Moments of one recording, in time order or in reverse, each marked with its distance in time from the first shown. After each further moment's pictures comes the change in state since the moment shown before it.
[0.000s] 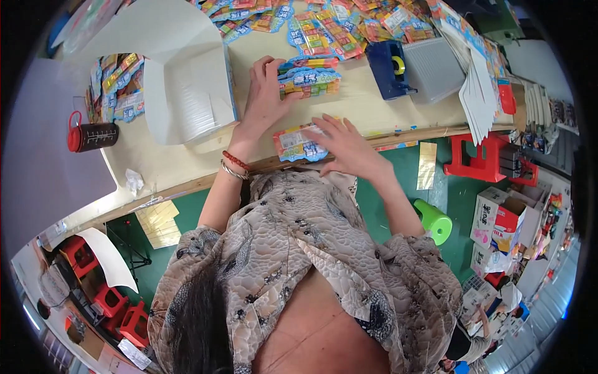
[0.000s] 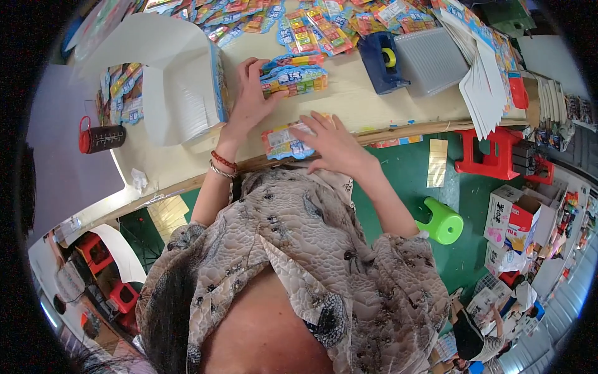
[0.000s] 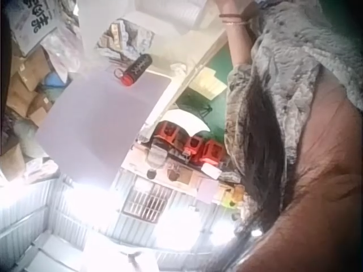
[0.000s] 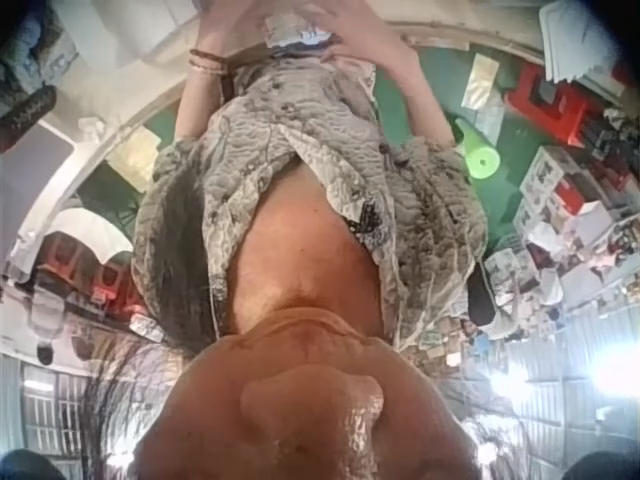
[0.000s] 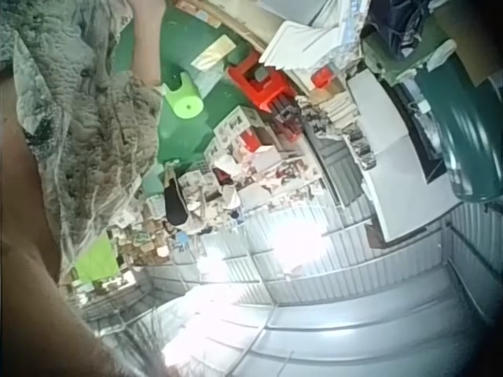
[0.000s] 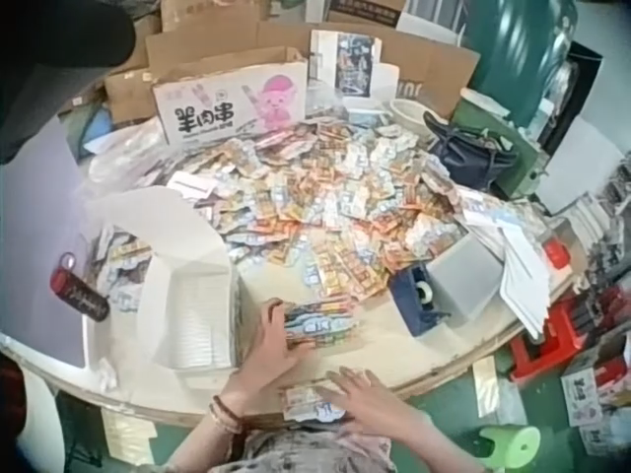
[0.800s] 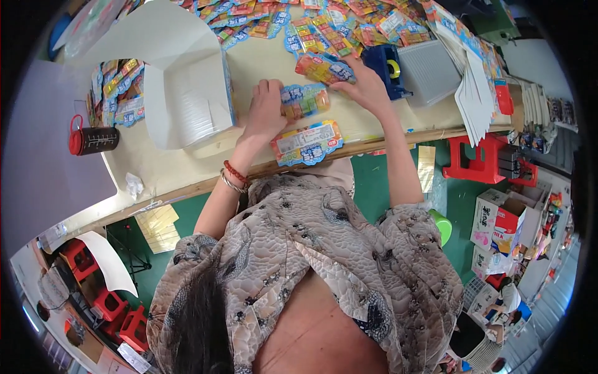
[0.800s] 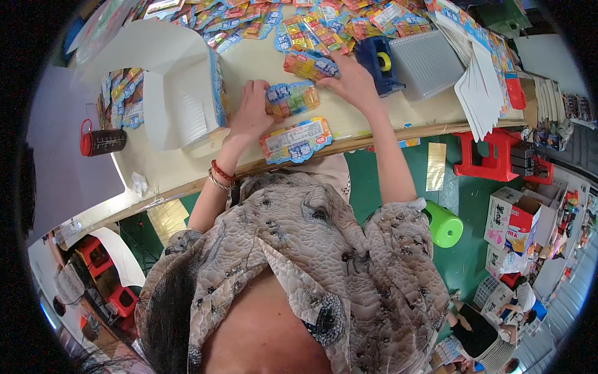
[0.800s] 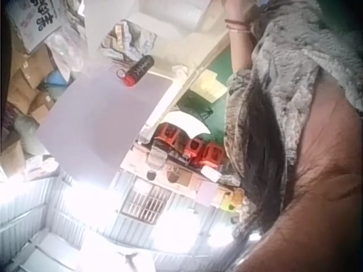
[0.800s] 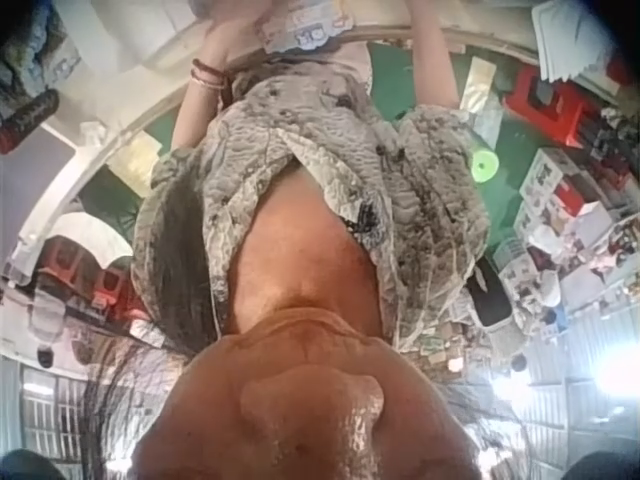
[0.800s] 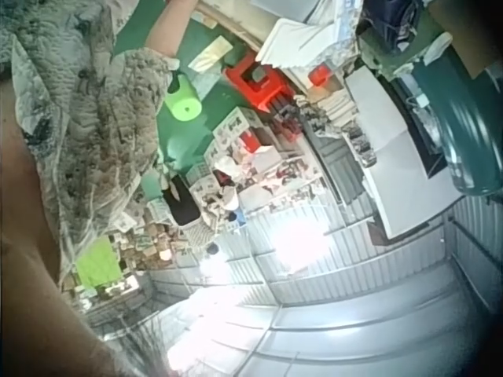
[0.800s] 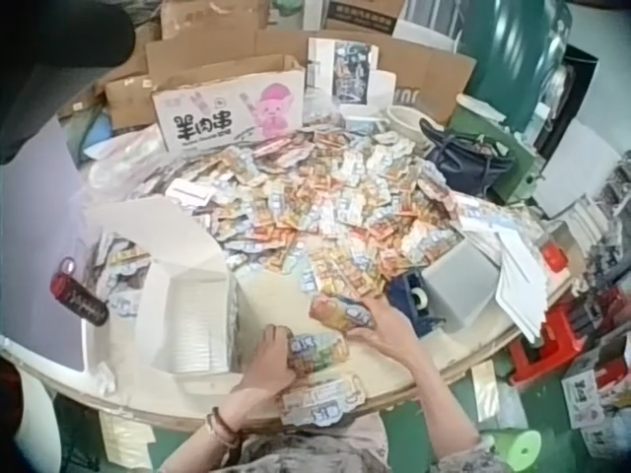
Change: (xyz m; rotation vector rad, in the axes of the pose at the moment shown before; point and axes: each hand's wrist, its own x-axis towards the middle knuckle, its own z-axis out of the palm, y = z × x) left_hand -0.012 0.012 -0.003 0.057 -0.306 -0.300; right_hand 0.059 0.106 -0.019 0.092 0.209 0.389
